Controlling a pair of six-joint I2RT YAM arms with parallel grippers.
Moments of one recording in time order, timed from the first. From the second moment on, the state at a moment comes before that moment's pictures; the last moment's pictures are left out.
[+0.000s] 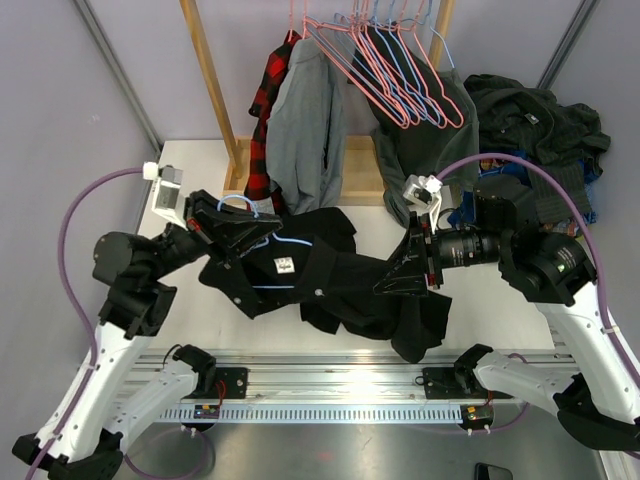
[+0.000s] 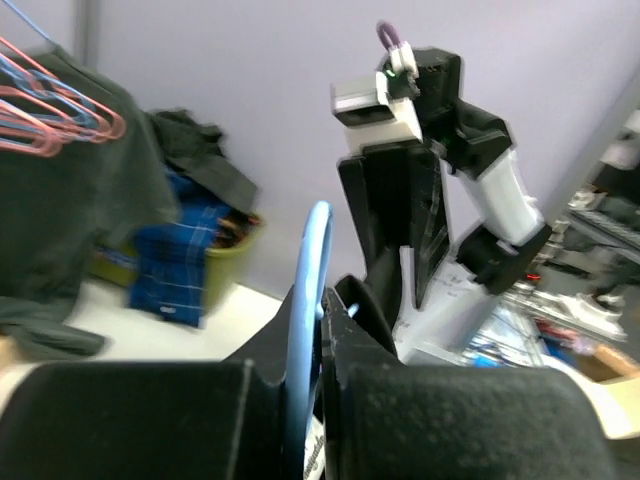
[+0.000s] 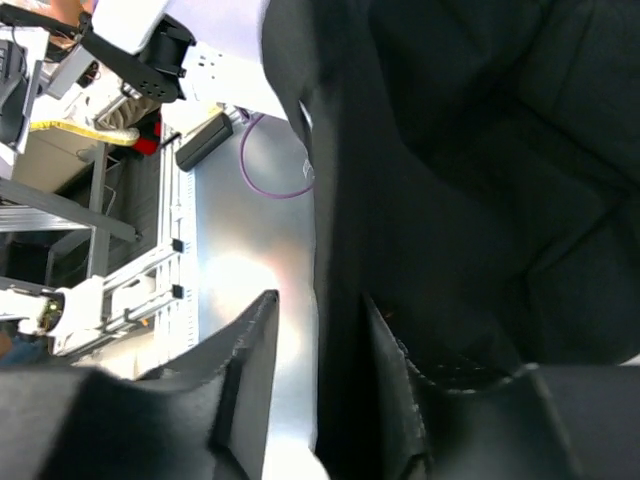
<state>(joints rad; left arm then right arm) -0.44 0.71 0.99 0.22 0.75 -0.71 0.64 1.01 1.53 -0.95 -0.88 0.22</state>
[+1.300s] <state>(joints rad) -0.45 0.45 1.40 -0.76 0.54 -0.16 0.65 0.88 1.23 -0.66 0.34 0.54</state>
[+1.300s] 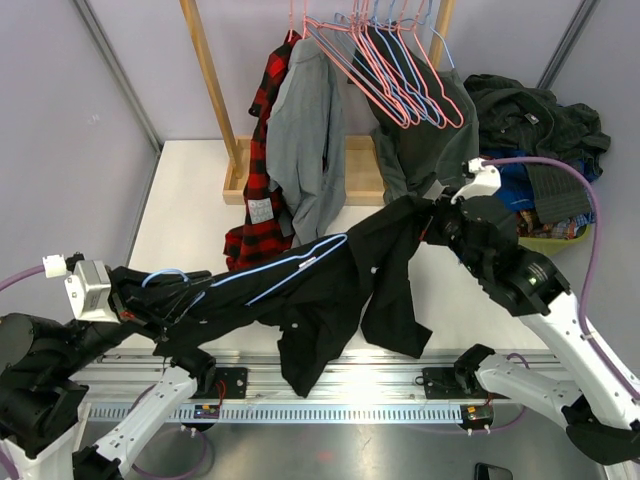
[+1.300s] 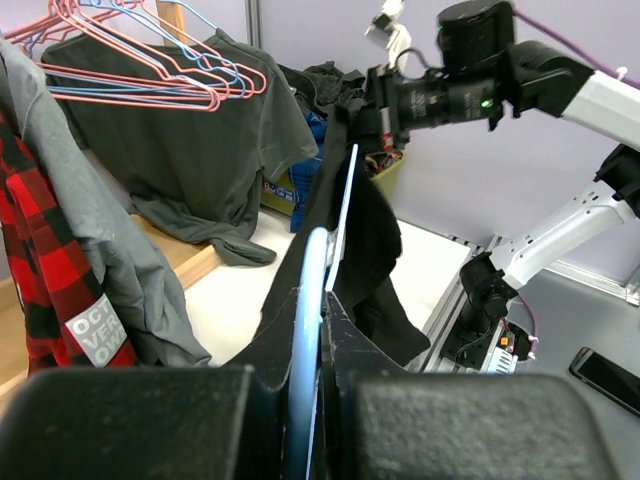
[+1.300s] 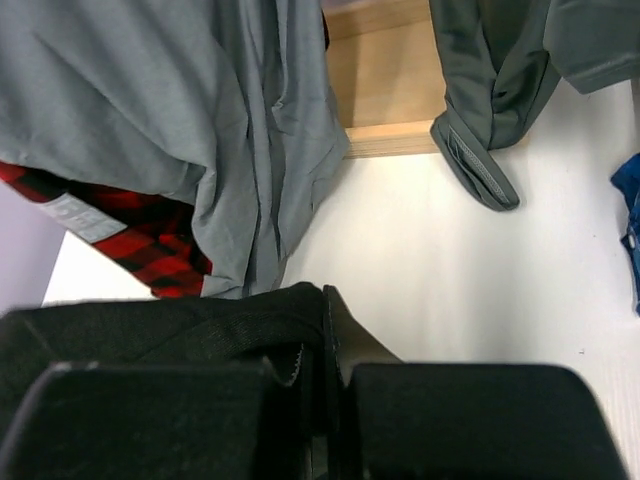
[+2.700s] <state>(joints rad) -0.45 0.88 1.48 -0.48 1.18 -0.11 0.93 0.87 1.59 -1.02 -0.03 0.17</state>
